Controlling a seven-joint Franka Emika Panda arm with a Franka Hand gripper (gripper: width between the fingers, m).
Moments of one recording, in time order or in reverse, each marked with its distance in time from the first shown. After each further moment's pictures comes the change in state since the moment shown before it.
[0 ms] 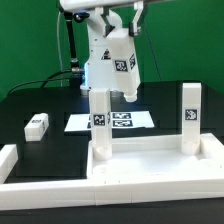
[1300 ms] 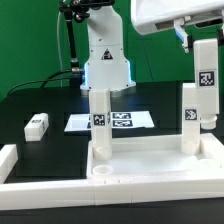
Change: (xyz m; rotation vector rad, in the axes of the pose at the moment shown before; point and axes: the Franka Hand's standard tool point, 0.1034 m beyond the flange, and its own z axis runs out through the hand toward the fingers) arm -0.012 -0.114 0.032 0.166 0.319 -0.198
